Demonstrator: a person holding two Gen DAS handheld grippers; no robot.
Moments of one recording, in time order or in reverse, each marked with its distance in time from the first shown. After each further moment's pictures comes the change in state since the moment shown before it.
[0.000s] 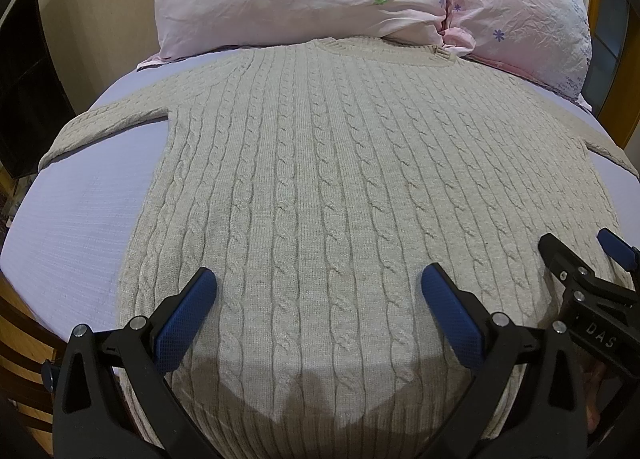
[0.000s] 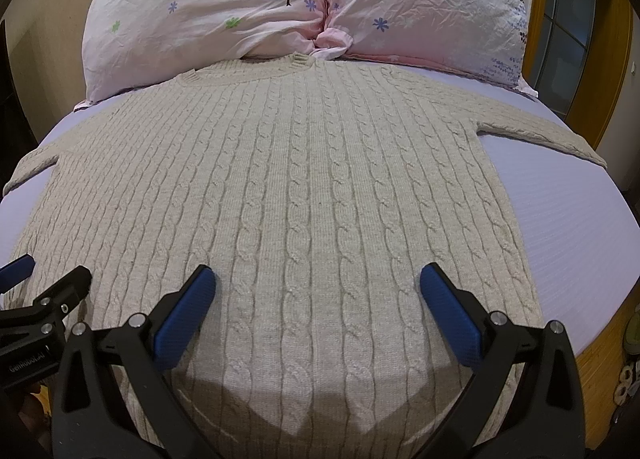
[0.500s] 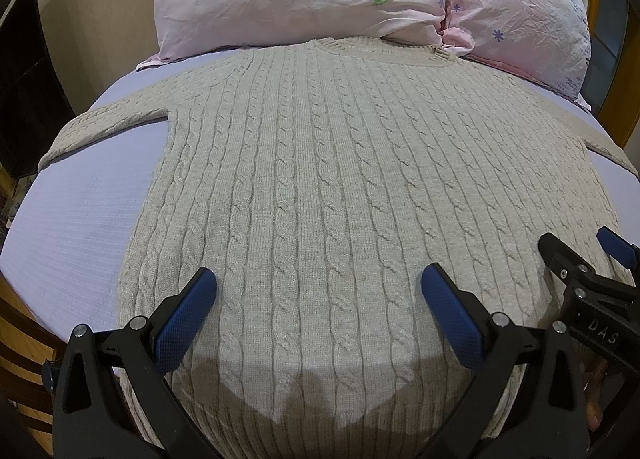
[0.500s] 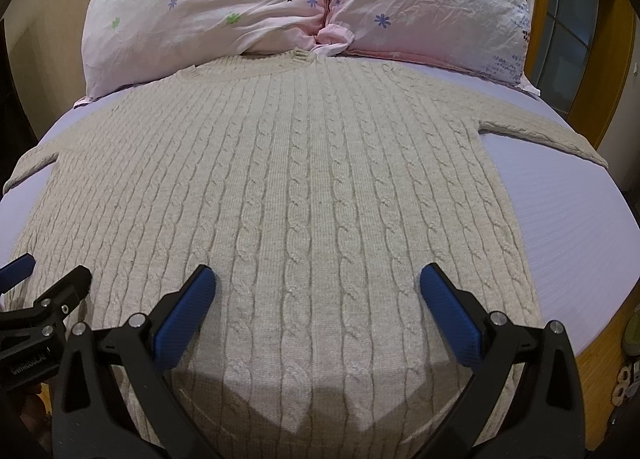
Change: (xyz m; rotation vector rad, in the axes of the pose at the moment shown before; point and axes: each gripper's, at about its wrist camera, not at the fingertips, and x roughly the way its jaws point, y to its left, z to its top) left arm 0.000 0.000 0.001 0.001 0.001 -0.001; right arm 0.005 0.001 0.001 -0.002 0.010 0.000
